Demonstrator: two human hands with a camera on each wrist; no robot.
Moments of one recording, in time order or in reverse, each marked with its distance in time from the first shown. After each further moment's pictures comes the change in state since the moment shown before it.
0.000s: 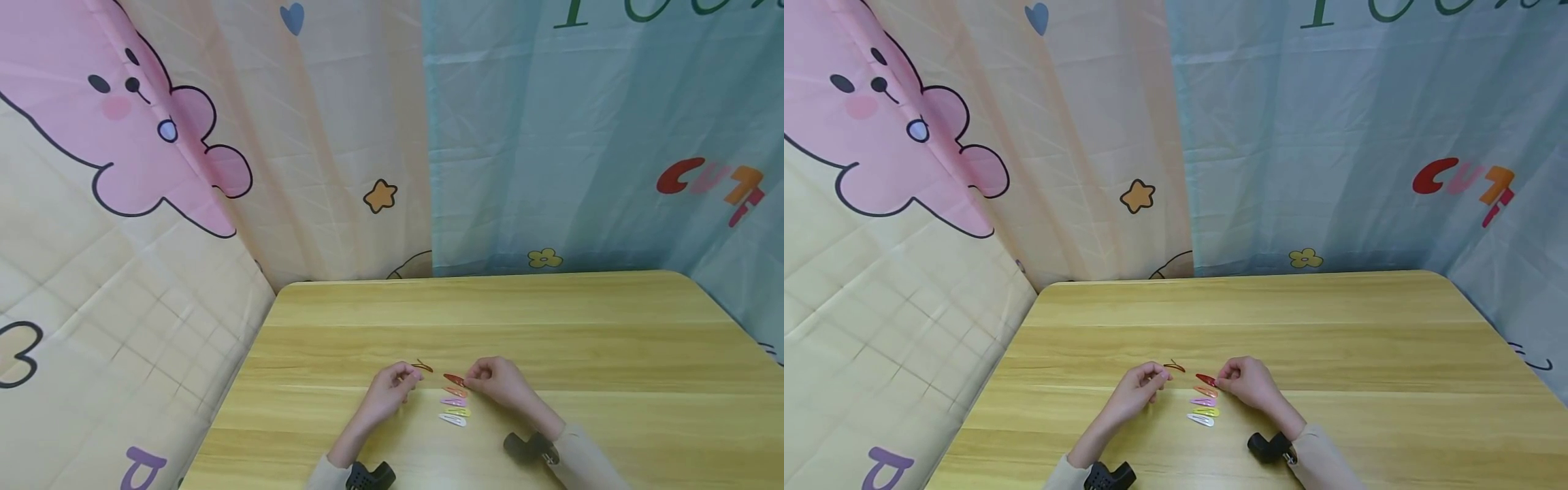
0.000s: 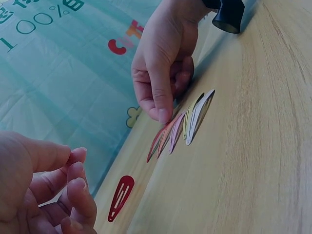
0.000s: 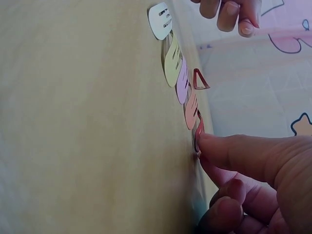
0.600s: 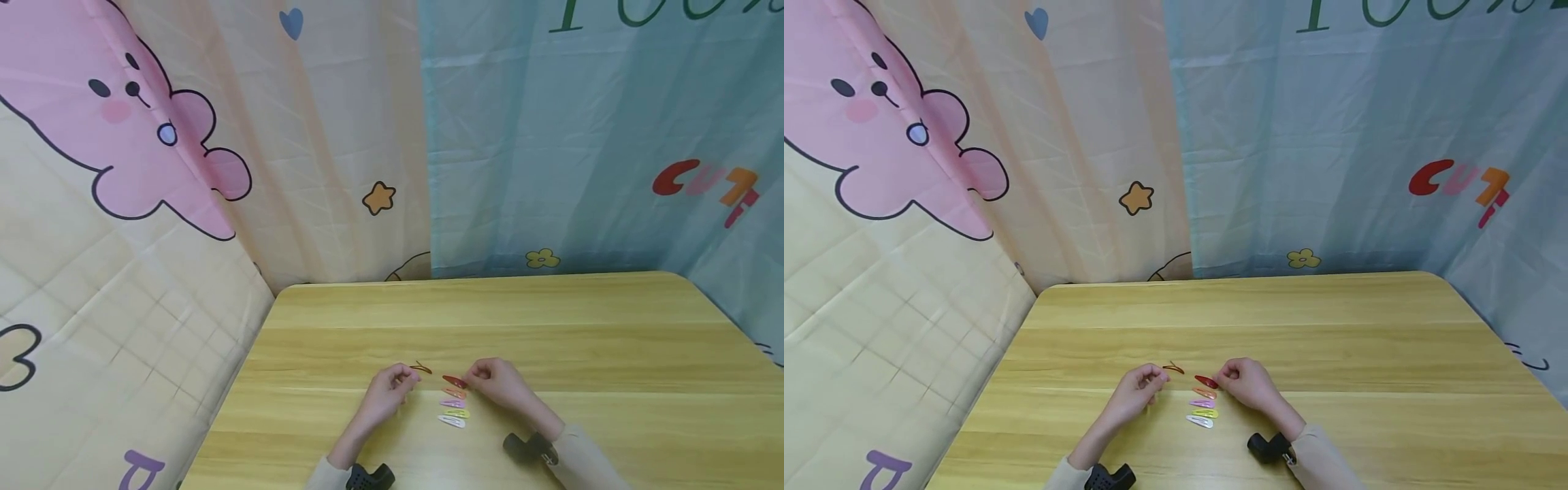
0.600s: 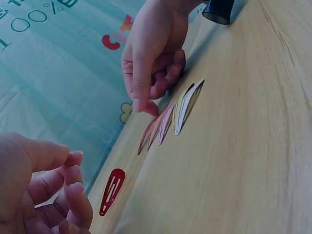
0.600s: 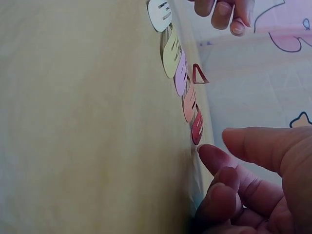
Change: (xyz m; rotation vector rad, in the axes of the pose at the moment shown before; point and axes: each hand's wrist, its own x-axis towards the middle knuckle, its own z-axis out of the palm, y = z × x) left_hand 0.010 -0.032 0.001 0.028 0.020 0.010; right_hand 0.001 0.000 -0.001 -0.021 0.004 -0.045
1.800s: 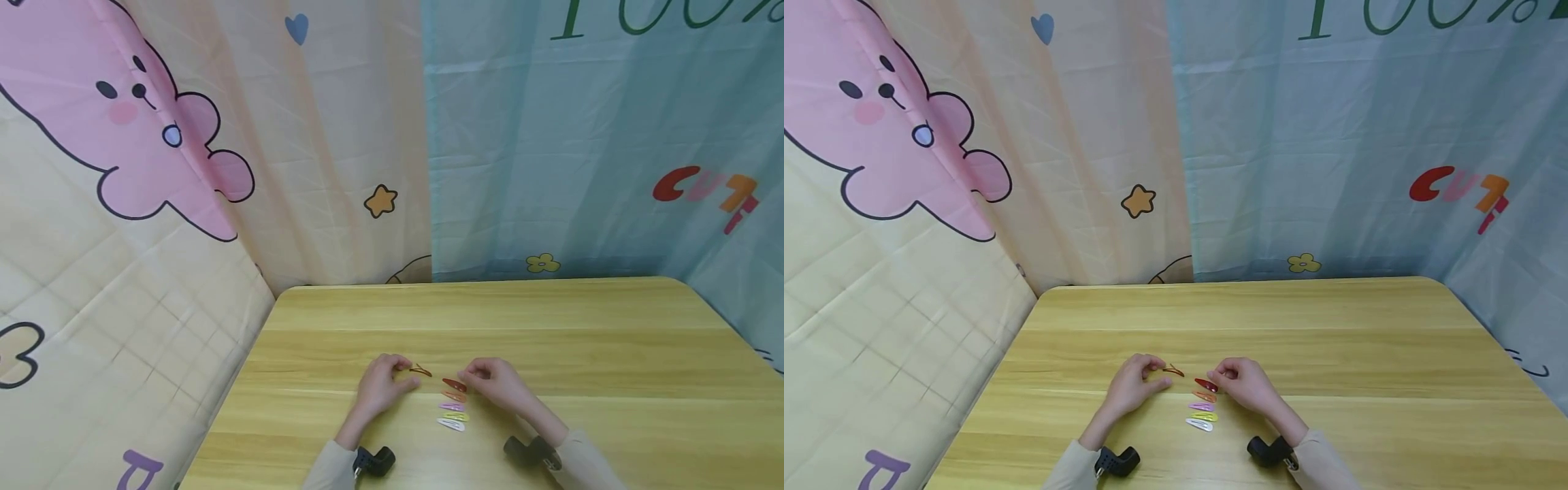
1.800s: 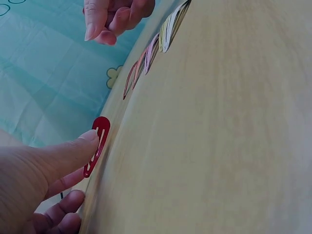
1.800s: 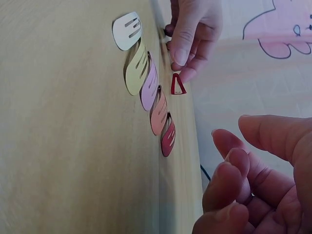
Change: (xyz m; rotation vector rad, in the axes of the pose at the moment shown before) left_hand 0.023 -0.023 -0.008 0.503 0.131 0.131; right_hand 0.000 -0.011 -0.005 0.102 -0.045 -0.026
